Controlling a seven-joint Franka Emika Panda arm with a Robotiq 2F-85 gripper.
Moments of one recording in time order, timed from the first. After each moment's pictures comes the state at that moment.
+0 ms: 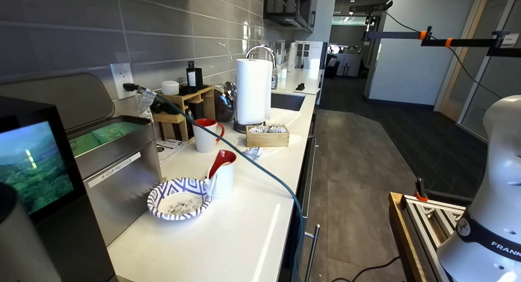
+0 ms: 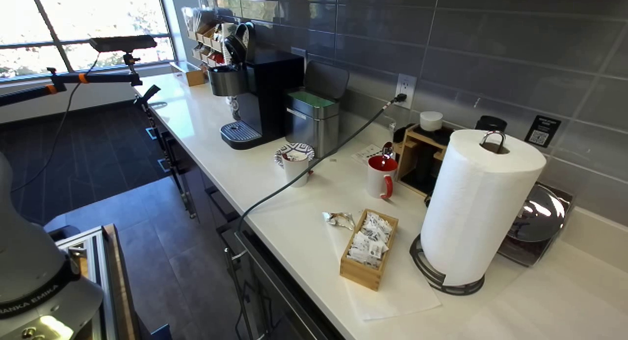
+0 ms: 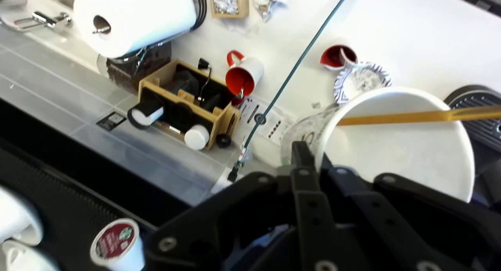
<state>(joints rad) 0.05 -0.03 0.08 -0.90 -0.31 1.21 -0.44</state>
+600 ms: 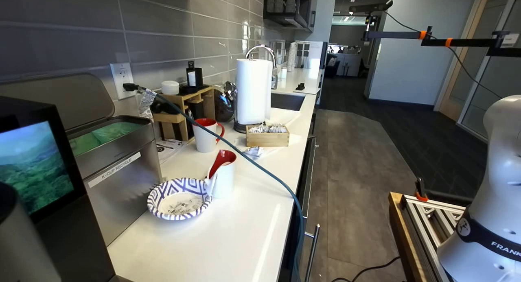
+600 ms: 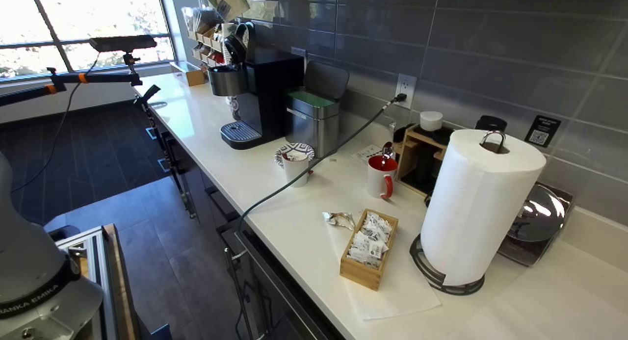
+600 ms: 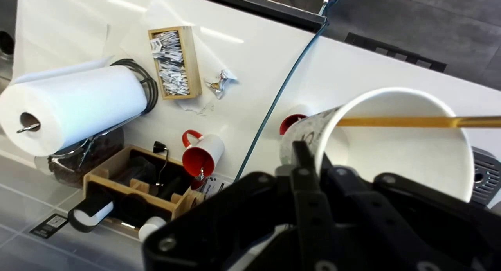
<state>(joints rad) 0.05 -0.13 0.07 -1.22 -0.24 1.18 -0.29</state>
